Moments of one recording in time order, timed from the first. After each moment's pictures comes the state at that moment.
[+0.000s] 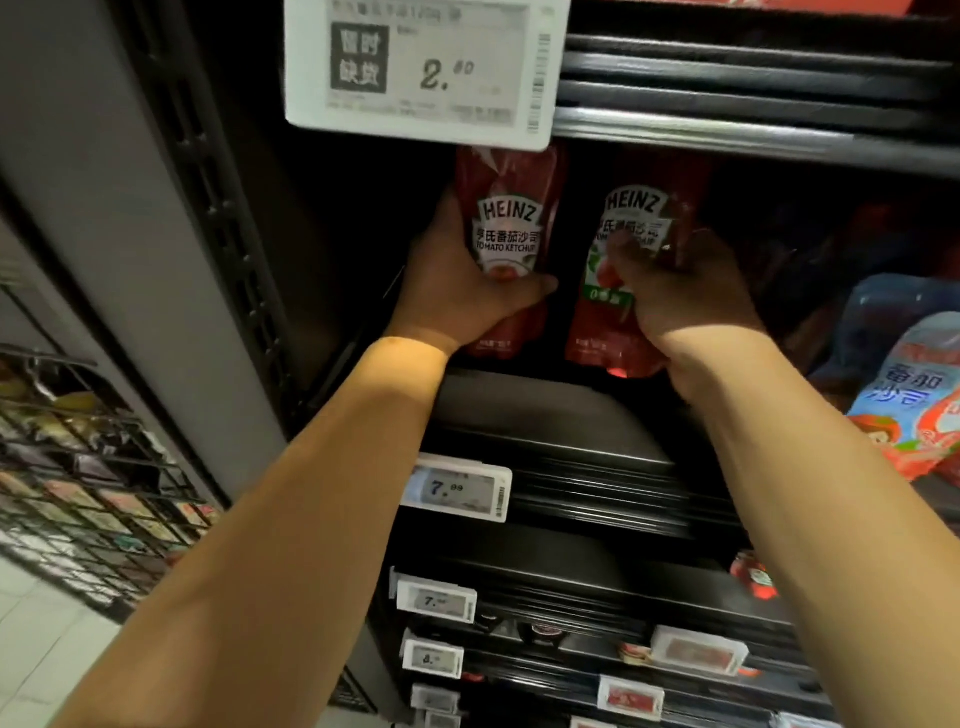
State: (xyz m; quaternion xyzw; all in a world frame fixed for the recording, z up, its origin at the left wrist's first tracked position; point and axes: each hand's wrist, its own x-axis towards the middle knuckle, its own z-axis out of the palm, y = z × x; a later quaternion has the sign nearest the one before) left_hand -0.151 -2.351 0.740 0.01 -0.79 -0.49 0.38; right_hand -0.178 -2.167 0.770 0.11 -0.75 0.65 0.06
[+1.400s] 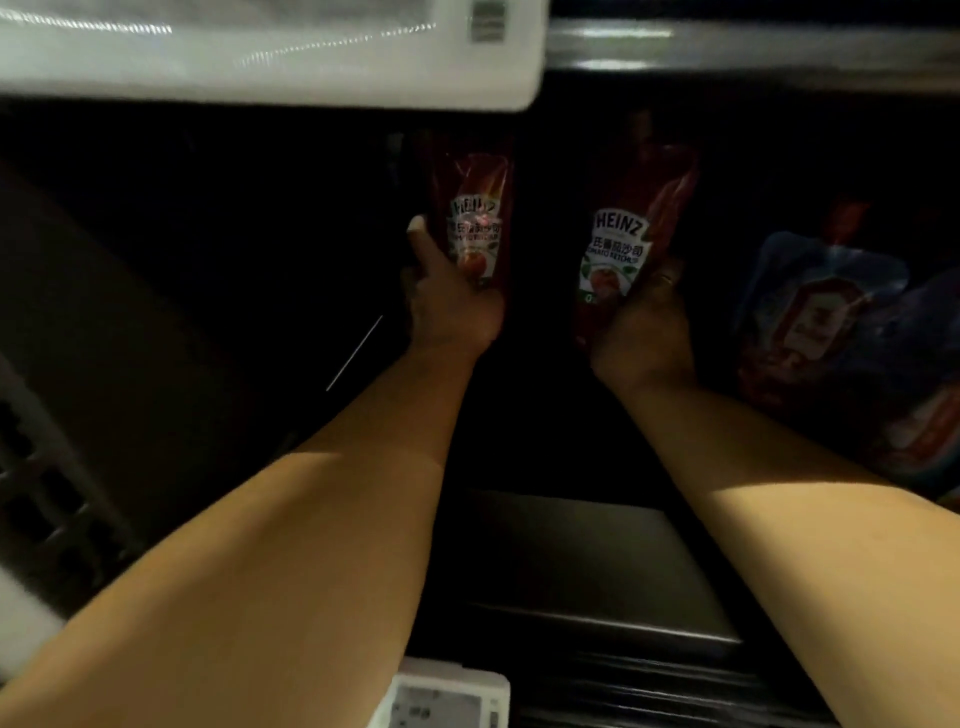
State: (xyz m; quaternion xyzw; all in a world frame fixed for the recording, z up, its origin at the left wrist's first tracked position) left_hand -0.270 -2.373 0.731 0.20 -0.80 -0.48 0.30; right_hand -0.304 -2.217 0.722 0.07 -0.84 0.51 0.19
